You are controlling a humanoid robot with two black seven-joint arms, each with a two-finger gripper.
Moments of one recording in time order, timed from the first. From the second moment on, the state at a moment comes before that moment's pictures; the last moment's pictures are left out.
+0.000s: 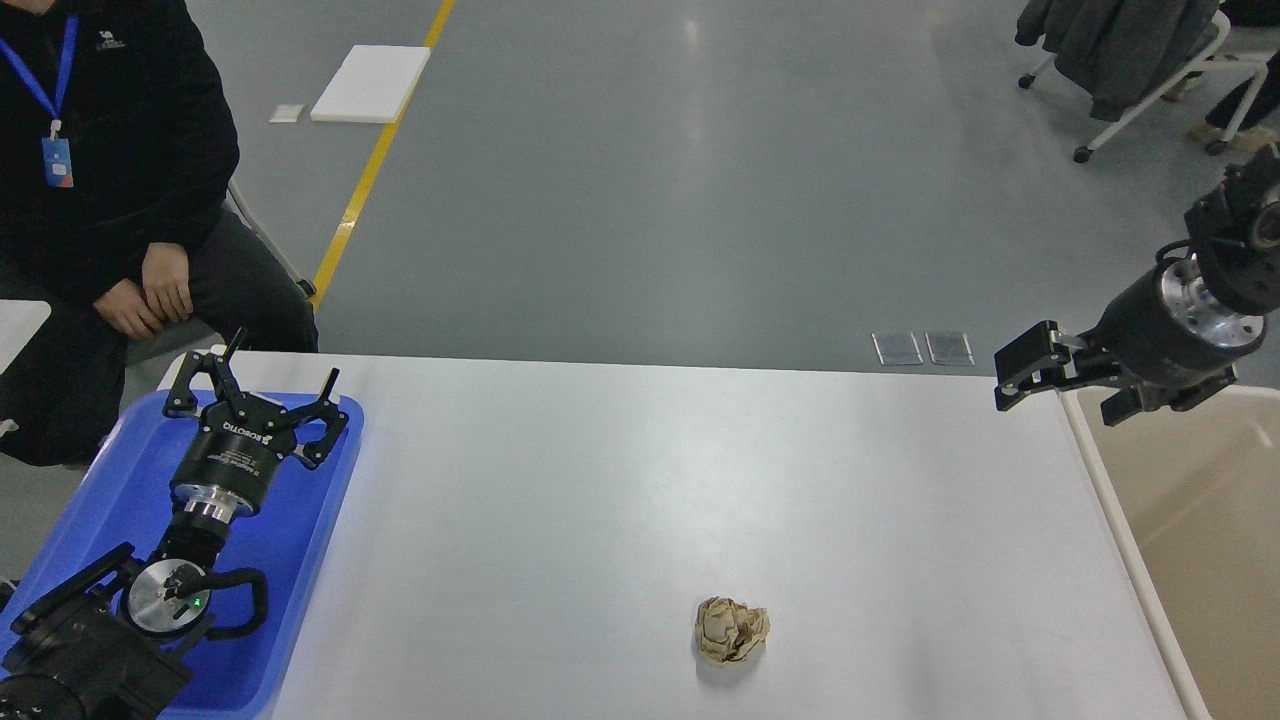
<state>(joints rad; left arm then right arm) -0.48 0.35 -0.88 -0.46 -0.17 -0.78 -0.41 2.03 -0.60 -1.08 1.28 -0.37 0.66 -0.03</state>
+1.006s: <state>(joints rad) -0.48 0.35 -0.88 -0.46 -0.17 -0.78 -0.41 2.21 -0.47 -1.05 1.31 -0.36 0.78 -0.03</state>
